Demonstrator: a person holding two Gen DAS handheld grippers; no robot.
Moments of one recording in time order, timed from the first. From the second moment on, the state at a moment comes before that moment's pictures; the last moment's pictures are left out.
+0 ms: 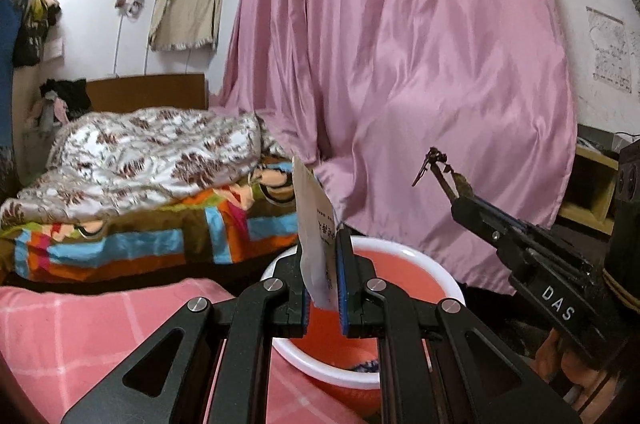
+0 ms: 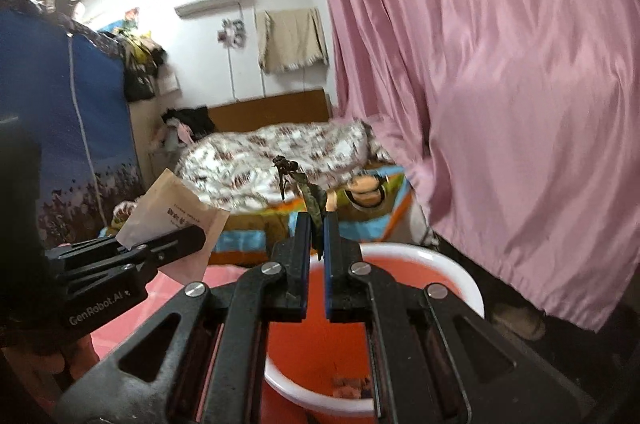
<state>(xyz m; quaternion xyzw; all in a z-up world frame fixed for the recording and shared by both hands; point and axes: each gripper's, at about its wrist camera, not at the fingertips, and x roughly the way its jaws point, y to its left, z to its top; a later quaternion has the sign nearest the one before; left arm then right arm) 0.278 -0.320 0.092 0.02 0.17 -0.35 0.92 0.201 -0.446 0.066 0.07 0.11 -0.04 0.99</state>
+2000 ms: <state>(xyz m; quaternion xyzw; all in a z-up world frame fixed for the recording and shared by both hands) 0.316 -0.289 0.053 -0.05 0.31 -0.27 0.91 0.228 -0.471 0.032 0.13 0.21 -0.06 0.97</state>
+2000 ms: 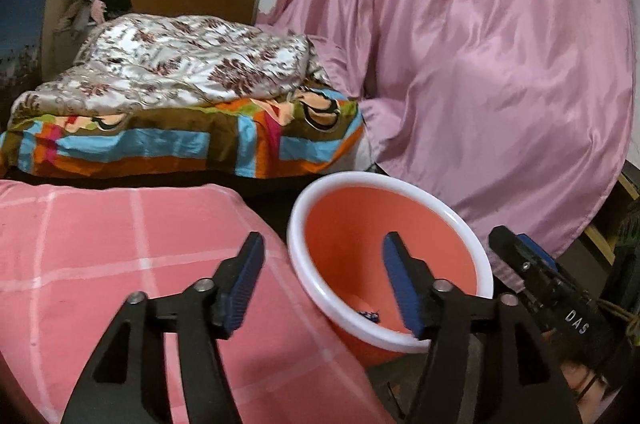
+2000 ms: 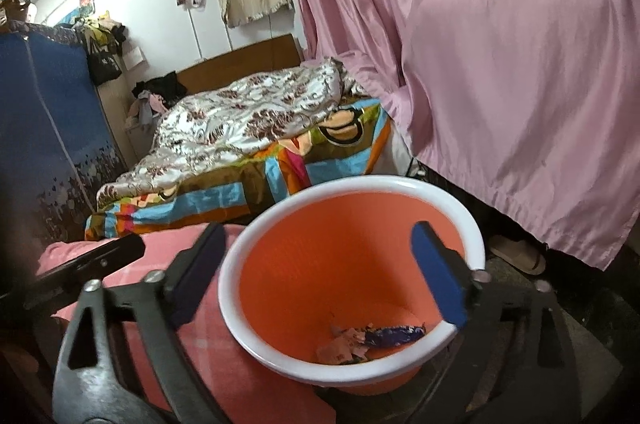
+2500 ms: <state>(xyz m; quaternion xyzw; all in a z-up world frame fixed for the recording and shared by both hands) 0.276 -0.223 0.080 -0.04 0.21 -0.20 0.96 0.207 -0.425 0.058 0.09 0.13 -0.04 0.99</state>
